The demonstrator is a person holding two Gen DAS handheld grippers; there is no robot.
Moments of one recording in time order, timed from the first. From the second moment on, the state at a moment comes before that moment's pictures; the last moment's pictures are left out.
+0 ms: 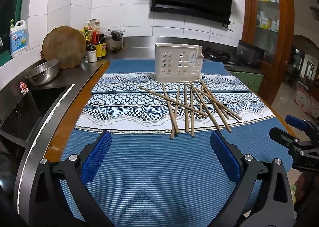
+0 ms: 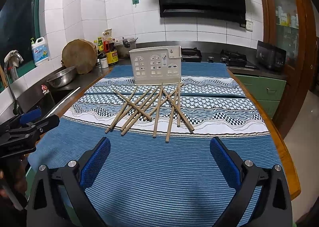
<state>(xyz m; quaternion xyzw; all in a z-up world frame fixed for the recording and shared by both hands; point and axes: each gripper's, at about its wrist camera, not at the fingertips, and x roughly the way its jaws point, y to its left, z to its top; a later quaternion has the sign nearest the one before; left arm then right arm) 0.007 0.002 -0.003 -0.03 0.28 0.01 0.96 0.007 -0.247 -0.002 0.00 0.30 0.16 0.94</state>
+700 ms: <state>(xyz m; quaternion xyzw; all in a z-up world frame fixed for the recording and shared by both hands) 0.011 -0.001 0.003 -0.02 0.26 0.02 0.96 0.011 -0.243 -0.005 0.00 0.30 0.16 0.94</state>
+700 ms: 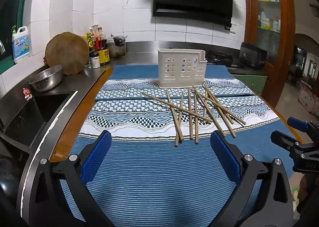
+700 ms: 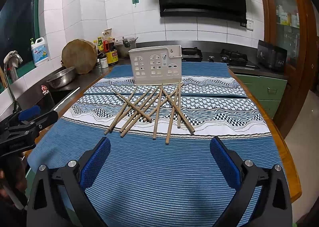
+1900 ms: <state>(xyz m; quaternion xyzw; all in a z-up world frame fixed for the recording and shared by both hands) 0.081 0.034 -0.035 -0.07 0.31 0.04 0.95 0.139 -0.193 -0.041 -0.08 0.37 0.31 0.87</state>
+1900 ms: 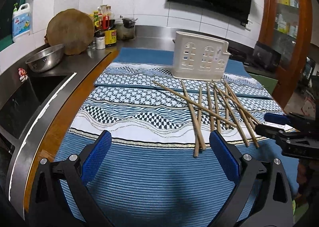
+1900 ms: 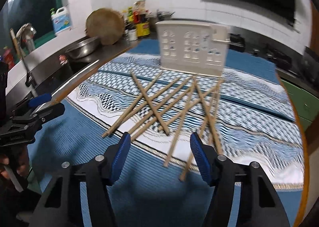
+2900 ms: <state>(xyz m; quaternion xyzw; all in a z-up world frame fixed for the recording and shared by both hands) 0.156 -0.004 -0.082 -0.10 0.39 -0.08 0.91 0.194 -0.151 -0.071 -0.16 0.37 0.35 0.84</state>
